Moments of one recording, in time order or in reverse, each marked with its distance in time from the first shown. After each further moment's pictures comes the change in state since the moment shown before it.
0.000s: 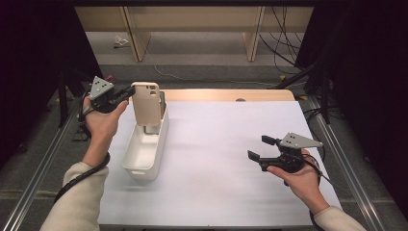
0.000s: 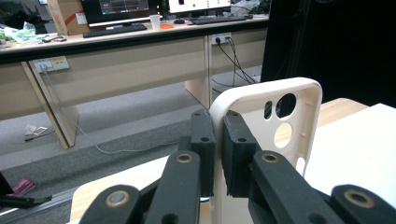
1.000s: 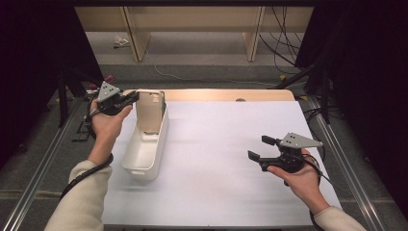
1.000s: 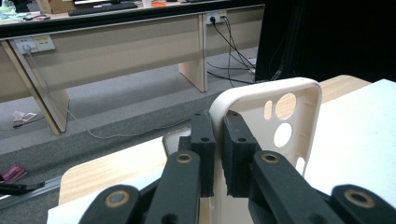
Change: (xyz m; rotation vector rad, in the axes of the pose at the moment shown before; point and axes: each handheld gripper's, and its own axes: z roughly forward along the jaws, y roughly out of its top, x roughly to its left) left arm 0.009 -0.026 0.021 0.072 -0.030 0.004; right arm -0.001 0.000 0.000 0.001 0.001 0.002
